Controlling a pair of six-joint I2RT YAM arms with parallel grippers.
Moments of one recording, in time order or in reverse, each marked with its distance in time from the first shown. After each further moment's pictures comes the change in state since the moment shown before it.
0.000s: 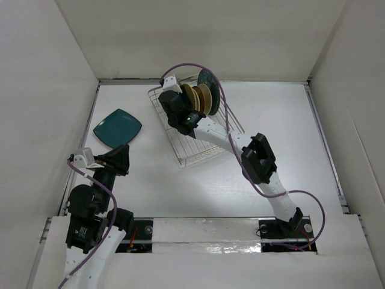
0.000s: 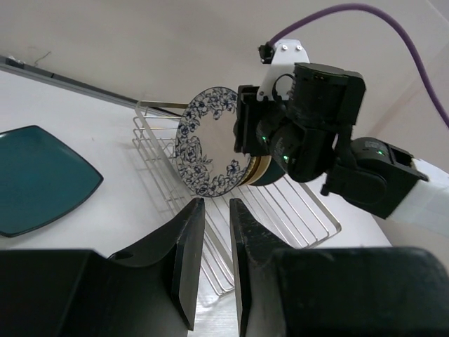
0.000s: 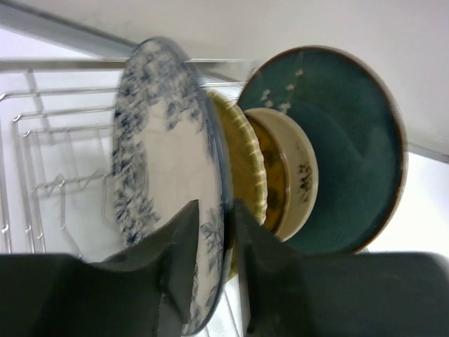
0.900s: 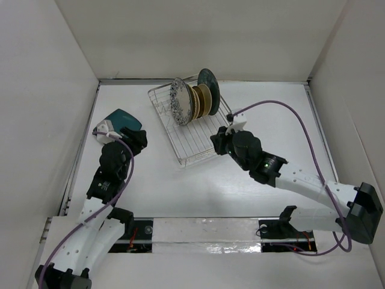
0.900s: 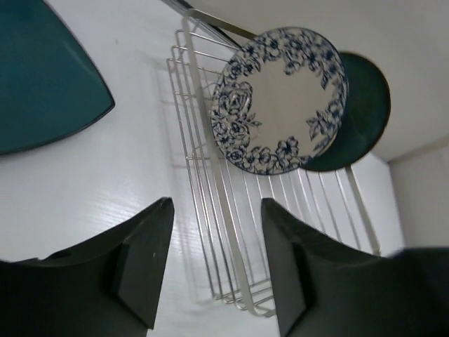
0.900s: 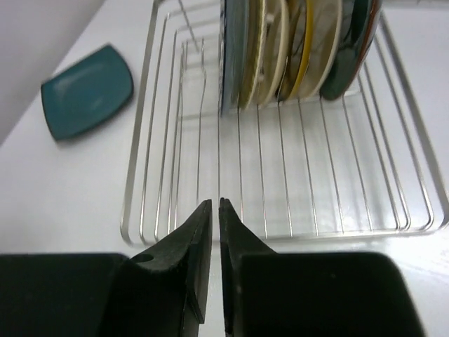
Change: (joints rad) left arm 0.016 0.511 -0.017 0.167 -0.061 -0.218; right arm 0.014 -1.095 -1.211 0.201 -0.454 0.465
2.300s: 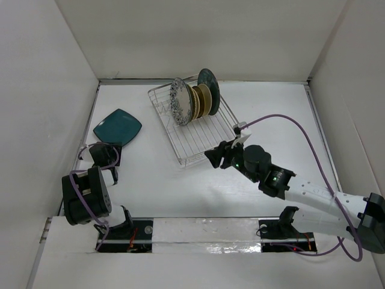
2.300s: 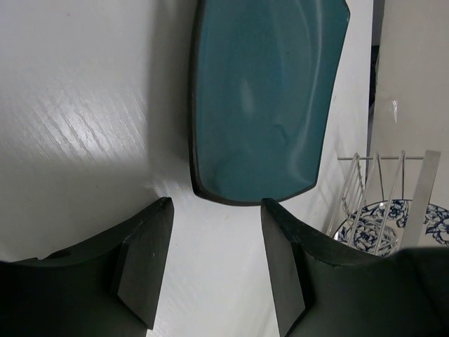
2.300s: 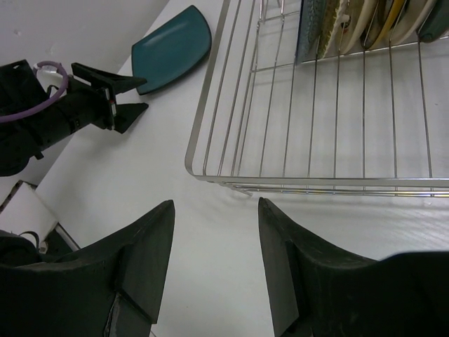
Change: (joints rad) left arm 0.611 0.805 -0.289 0.756 0.240 -0.456; right arm 0.045 -0.200 -0.261 0.116 -0.196 0.141
